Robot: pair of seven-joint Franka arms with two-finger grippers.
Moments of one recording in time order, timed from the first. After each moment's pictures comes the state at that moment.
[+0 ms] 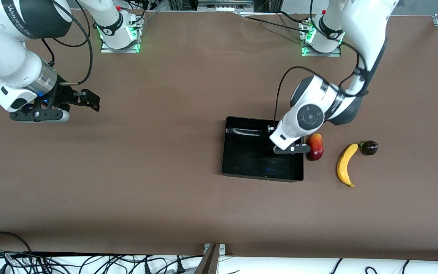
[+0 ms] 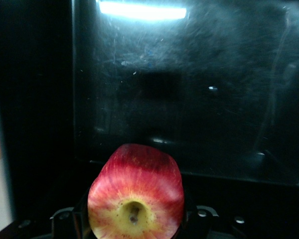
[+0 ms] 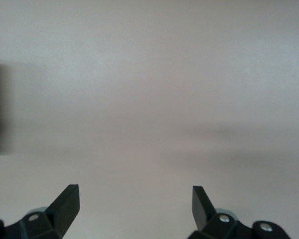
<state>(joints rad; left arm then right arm) -0.20 0.56 -0.26 -1.76 0.01 2.06 -0.51 0.30 0.07 -0.12 -1.69 0.04 1.74 0.15</state>
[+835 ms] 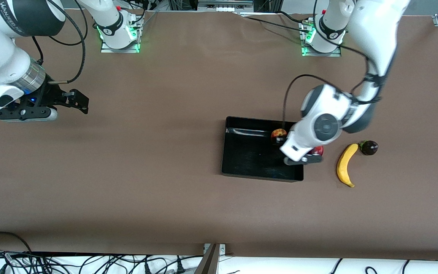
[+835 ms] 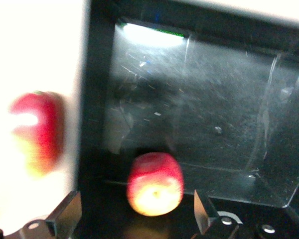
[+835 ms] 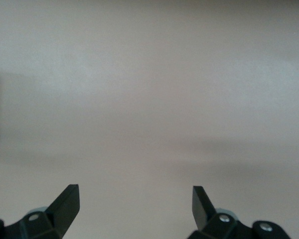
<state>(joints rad) -0.12 0.53 -0.24 -1.61 0.02 1.95 -0.46 0.28 0.06 -0.12 -1.69 -0.01 1.79 0.12</state>
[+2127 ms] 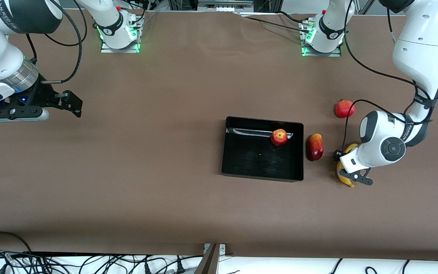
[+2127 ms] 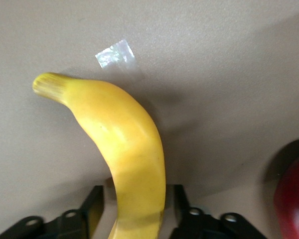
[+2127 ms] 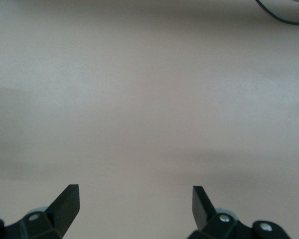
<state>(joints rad) 0.22 0.70 -0.23 -1.74 0.27 2.29 0.19 0.28 0.07 -0.12 -1.66 -0.05 1.82 0.12</state>
